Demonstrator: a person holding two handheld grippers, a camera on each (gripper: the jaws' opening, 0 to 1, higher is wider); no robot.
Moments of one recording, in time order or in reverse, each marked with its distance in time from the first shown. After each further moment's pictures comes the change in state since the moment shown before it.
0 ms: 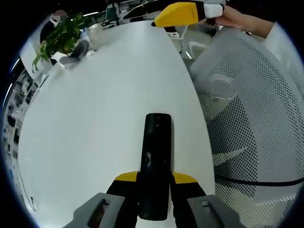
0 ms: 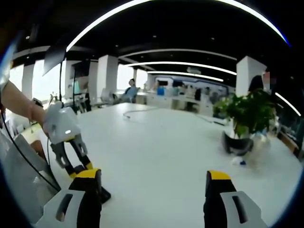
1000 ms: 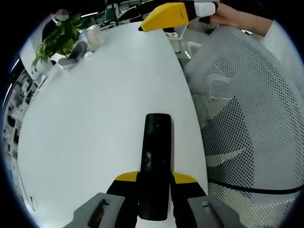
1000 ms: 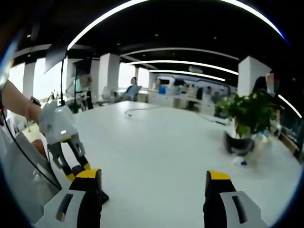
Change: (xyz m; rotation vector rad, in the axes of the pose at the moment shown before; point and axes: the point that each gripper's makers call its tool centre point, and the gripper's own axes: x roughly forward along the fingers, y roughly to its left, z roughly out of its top) left arm 0.000 -0.012 0.001 0.005 -0.003 -0.006; right arm 0.002 0.004 -0.002 -0.011 0.014 0.015
